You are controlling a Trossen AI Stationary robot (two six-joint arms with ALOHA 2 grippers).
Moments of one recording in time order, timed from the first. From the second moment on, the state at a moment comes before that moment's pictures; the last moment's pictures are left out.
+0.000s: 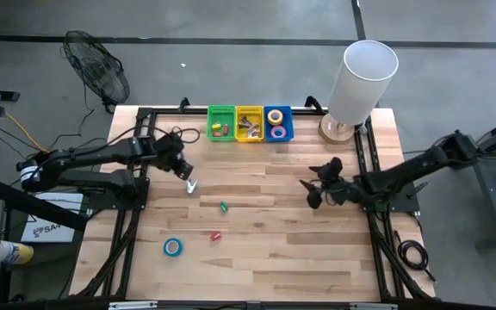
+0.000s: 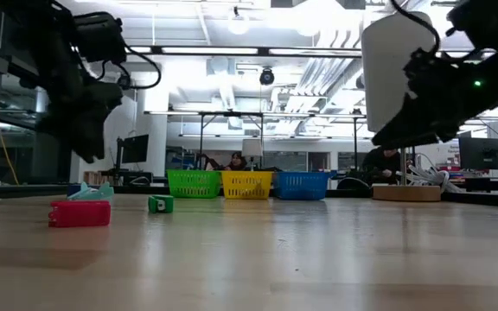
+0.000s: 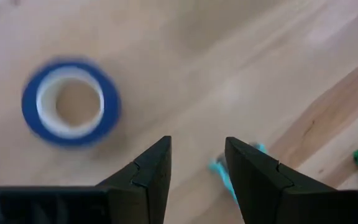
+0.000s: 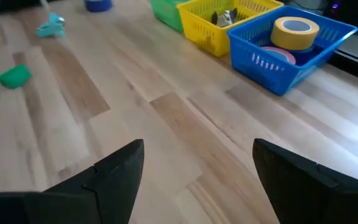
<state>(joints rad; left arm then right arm) 0.41 0.93 0.56 -0.71 -0.06 -0.61 0.27 1.02 0.25 0.11 0.75 0.55</state>
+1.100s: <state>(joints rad) -0.09 1.17 0.56 -0.64 -0.26 -1.16 0.27 0.96 0.20 0.18 0.68 0.52</state>
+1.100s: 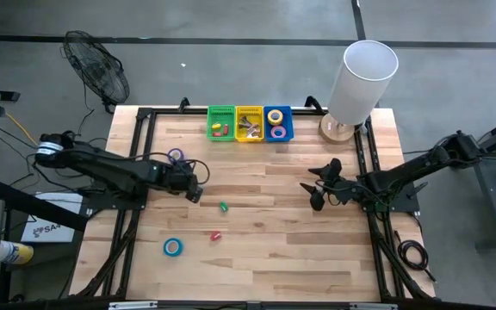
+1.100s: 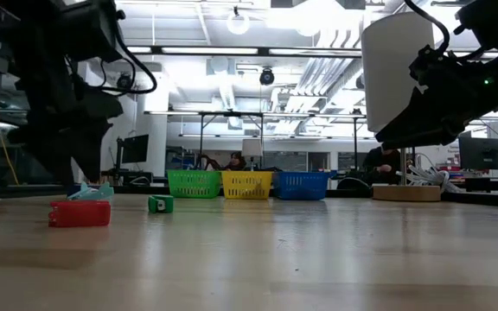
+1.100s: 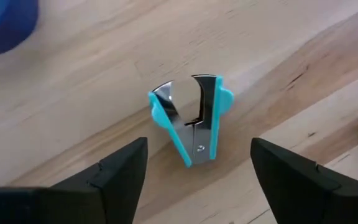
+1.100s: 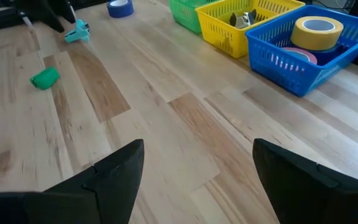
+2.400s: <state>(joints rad) -0.09 1.37 0.57 -0.53 -0.37 -1.07 0.27 0.96 0.20 0.18 0.68 0.52</state>
